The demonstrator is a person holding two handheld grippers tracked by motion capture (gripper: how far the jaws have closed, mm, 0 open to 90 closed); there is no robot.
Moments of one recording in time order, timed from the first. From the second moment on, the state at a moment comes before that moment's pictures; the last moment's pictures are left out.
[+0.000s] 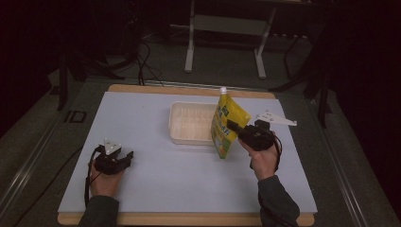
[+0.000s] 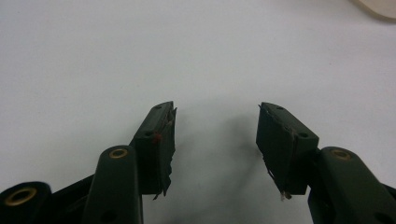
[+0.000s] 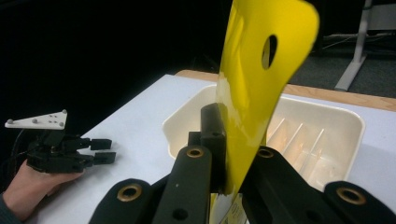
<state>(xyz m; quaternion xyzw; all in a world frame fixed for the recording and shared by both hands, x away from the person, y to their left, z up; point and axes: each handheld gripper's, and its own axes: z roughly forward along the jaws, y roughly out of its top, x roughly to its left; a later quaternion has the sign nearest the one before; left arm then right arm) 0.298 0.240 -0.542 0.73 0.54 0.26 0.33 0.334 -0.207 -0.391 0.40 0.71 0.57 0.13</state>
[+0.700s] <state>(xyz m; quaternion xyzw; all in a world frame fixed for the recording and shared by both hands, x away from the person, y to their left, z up) 0.298 0.240 -0.542 0.73 0.54 0.26 0.33 0.345 -0.202 -0.392 0.40 0.70 0.57 0.14</state>
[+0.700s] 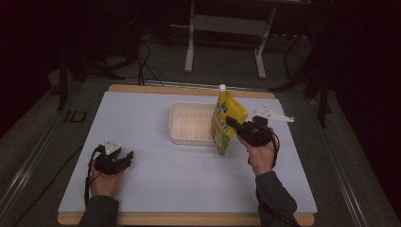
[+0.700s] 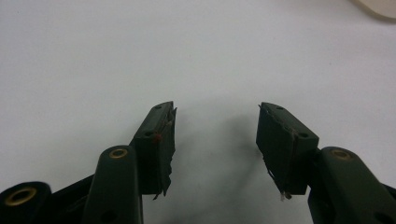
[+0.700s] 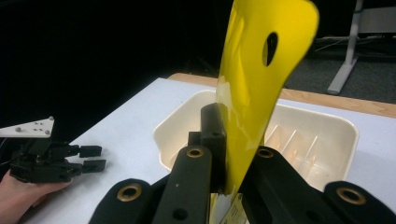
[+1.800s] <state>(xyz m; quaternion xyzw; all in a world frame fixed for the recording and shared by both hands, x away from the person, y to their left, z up) 0.298 0.241 -0.542 0.73 0.54 0.26 0.33 0.363 -0.196 -0.396 0.42 0.69 0.57 0.16</state>
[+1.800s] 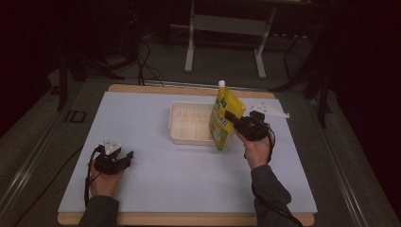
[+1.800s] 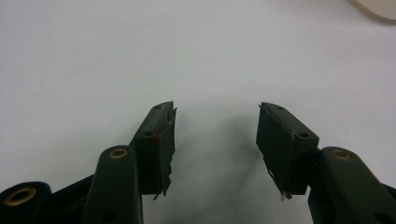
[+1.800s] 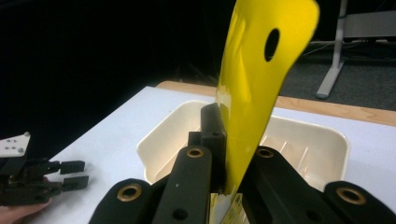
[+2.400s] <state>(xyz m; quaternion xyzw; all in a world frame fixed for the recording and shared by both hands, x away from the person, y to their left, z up) 0.298 0.240 -0.542 0.73 0.54 0.27 0.33 0.372 -0.187 -0.395 0.42 0.68 0.57 0.18</state>
